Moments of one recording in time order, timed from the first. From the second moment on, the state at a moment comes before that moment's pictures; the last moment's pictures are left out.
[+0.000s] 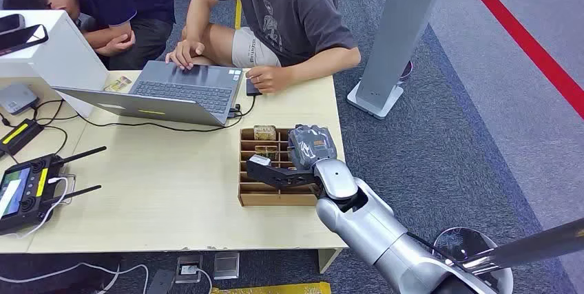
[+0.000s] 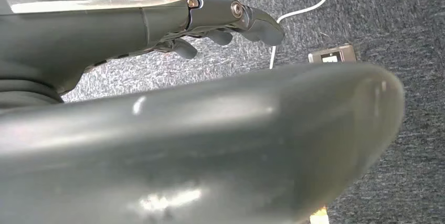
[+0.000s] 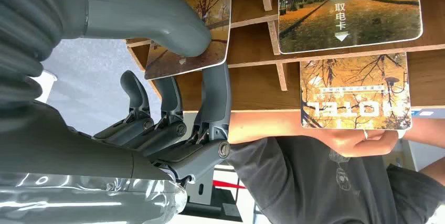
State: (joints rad) left arm -0.13 0.06 -1.08 -0.21 0.87 0.61 -0.22; right arm -0.62 0.06 0.76 -0.97 1.10 0.06 0.37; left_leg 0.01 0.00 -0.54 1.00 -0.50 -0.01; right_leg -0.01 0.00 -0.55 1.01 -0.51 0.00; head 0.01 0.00
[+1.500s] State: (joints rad) left arm -0.13 0.06 -1.08 -0.21 0.86 0.60 -0.25; right arm -0.65 0.01 0.65 -1.33 1.14 -0.02 0.38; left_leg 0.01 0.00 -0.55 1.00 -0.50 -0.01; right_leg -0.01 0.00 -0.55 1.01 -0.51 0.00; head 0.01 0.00
